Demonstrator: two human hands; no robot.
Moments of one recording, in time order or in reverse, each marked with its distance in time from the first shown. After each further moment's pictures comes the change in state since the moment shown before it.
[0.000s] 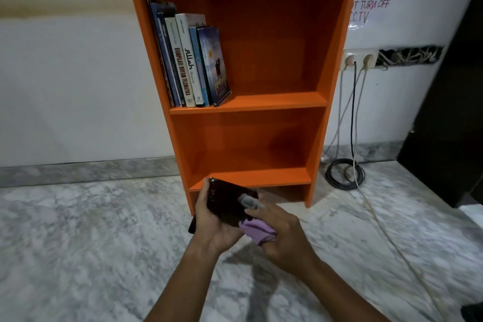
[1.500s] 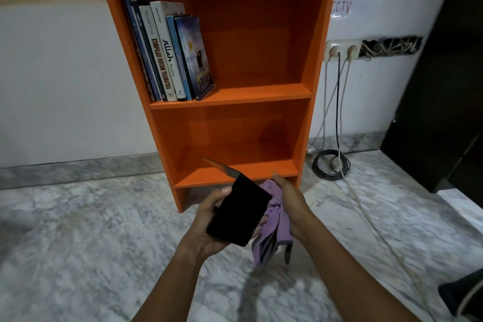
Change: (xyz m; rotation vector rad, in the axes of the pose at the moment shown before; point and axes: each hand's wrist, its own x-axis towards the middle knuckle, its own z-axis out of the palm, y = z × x) left_hand -0.007 -0.012 0.000 0.465 -0.124 -0.121; right_hand 0.046 0.018 -0.032 0.832 0.119 1.277
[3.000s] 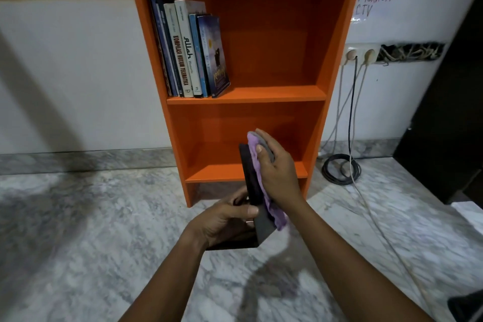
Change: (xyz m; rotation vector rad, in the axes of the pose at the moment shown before) left_hand -0.004 0.007 -0.006 0.314 -0.247 0.005; right_hand -0.010 -0.030 0.054 -0.492 -0.047 -0.915
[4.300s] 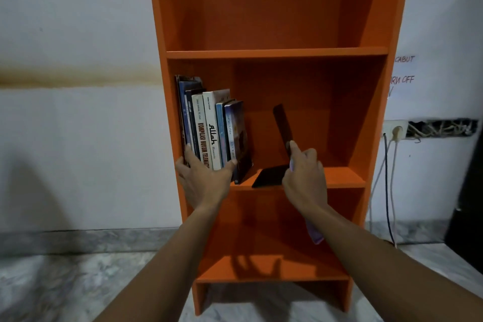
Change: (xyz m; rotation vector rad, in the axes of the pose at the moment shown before) left_hand 0.109 0.215 -0.095 0.936 1.434 0.495; right_hand 0.203 -0.007 0.009 -0.712 0.234 -0.134
